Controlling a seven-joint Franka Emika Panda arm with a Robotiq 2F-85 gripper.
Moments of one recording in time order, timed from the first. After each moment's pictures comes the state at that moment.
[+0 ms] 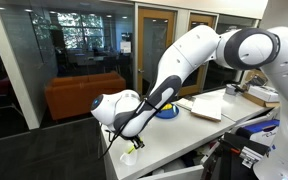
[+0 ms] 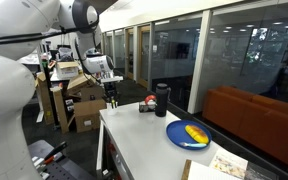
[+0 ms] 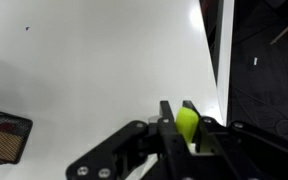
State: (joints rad) arm 0.30 0.79 0.16 -1.57 -0.46 1.85 -0.29
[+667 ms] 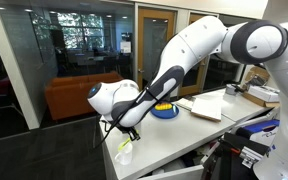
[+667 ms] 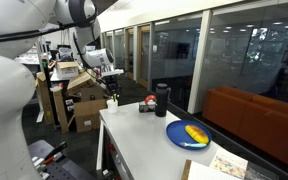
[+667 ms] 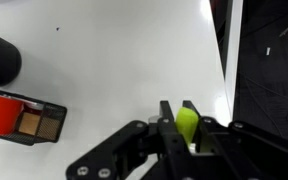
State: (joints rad) arm 0.31 0.73 0.16 -1.56 -0.48 1.85 -0.29
